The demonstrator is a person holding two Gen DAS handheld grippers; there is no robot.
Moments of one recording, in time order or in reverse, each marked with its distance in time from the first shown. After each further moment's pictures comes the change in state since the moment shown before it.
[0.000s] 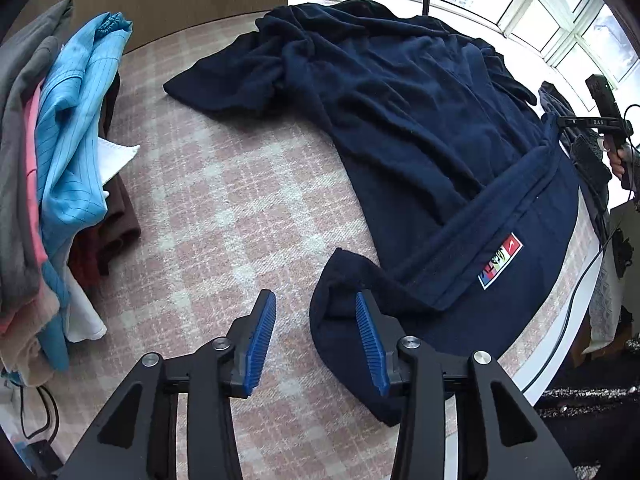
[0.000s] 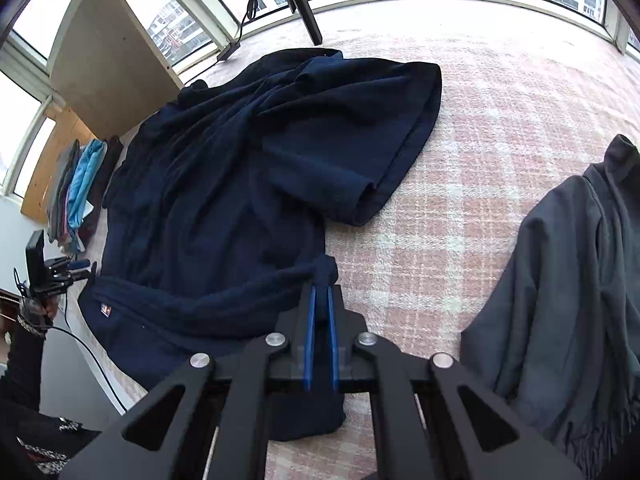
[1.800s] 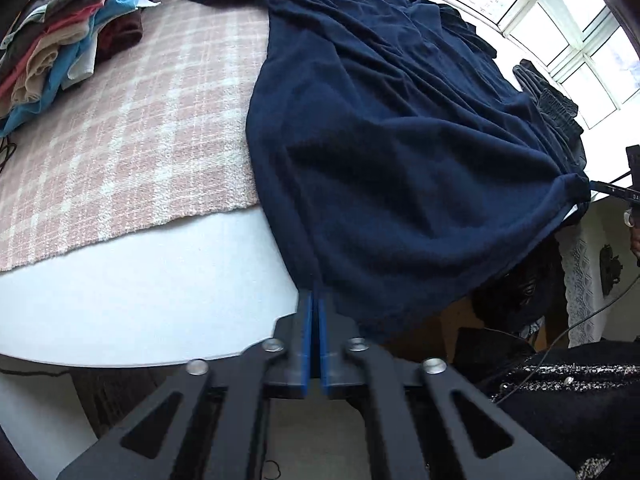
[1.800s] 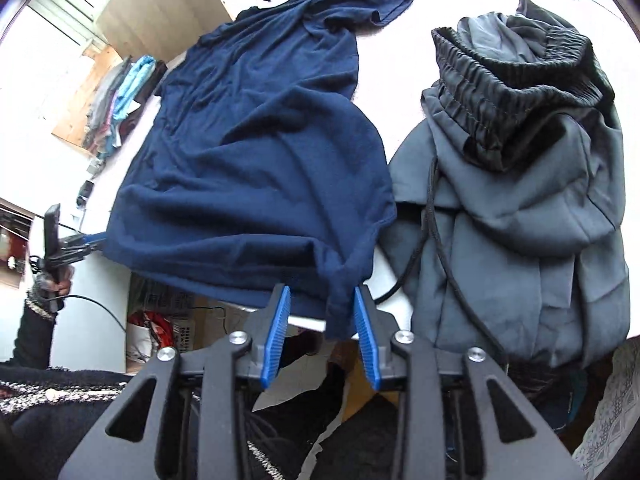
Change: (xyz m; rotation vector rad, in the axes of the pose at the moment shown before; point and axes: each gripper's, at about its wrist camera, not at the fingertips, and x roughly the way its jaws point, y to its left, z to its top) left arm -0.023 -0.105 -0.190 -0.201 -0.032 -0.031; right arm -0.075 0.048 -0.246 0.013 0.001 0.026
